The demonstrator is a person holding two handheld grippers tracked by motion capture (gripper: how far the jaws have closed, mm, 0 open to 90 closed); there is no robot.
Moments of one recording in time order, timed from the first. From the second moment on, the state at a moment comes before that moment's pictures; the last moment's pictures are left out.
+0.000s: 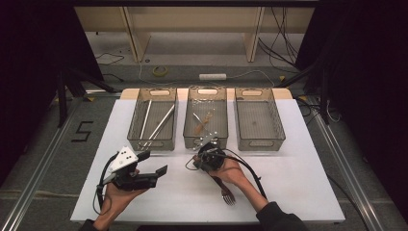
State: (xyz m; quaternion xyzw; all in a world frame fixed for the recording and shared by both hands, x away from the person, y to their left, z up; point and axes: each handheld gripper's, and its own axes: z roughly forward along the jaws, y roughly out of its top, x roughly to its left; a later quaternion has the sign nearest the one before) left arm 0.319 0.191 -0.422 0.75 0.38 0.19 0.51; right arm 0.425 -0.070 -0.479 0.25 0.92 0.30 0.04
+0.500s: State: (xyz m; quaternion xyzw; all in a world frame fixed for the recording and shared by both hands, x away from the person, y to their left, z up) left arm 0.320 0.190 -0.422 0.75 0.38 0.19 0.51; right arm 0.429 -0.071 -0.480 0.23 0.93 0.29 0.07
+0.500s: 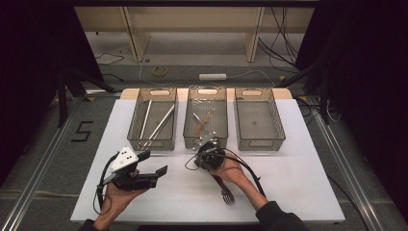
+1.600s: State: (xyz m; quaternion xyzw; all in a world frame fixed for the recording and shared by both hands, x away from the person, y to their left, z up) left arm 0.319 0.190 -0.422 0.75 0.38 0.19 0.51; right arm 0.428 -0.126 -0.471 0.32 0.91 0.23 0.09
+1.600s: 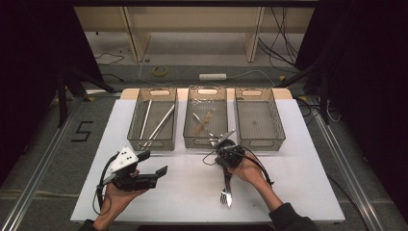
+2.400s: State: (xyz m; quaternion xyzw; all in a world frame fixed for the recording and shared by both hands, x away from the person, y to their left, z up) left arm 0.319 0.188 -0.422 0.75 0.37 0.19 0.51; right arm 0.398 -0.187 -0.465 0.38 0.90 0.20 0.09
